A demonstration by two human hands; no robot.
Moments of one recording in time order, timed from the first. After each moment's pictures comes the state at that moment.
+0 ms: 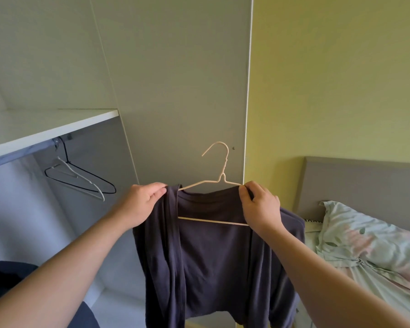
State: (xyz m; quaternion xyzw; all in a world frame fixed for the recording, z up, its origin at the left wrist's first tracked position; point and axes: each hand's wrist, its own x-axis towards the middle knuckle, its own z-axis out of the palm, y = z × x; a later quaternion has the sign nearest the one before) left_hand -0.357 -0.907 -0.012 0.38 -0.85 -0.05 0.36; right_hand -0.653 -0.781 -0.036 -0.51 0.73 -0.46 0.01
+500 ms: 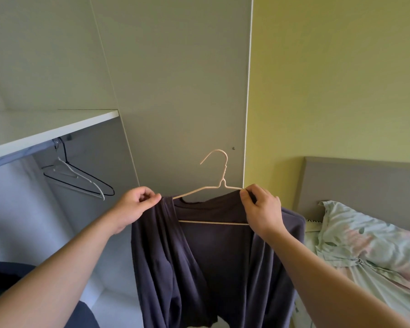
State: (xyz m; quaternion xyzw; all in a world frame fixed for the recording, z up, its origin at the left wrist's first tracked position) left_hand -0.345 -0.921 -0.026 0.43 -0.74 -0.38 0.35; right_hand -0.653 -0.771 -0.038 -0.52 0.70 -0.49 0.02
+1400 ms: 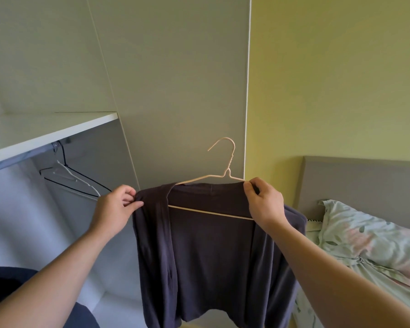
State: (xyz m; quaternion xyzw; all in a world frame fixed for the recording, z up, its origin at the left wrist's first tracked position) left_hand -0.305 -0.942 -0.043 0.50 -0.74 -0.15 0.43; right_hand -0.651 -0.772 -0.012 -0.48 0.72 -0.50 0.06
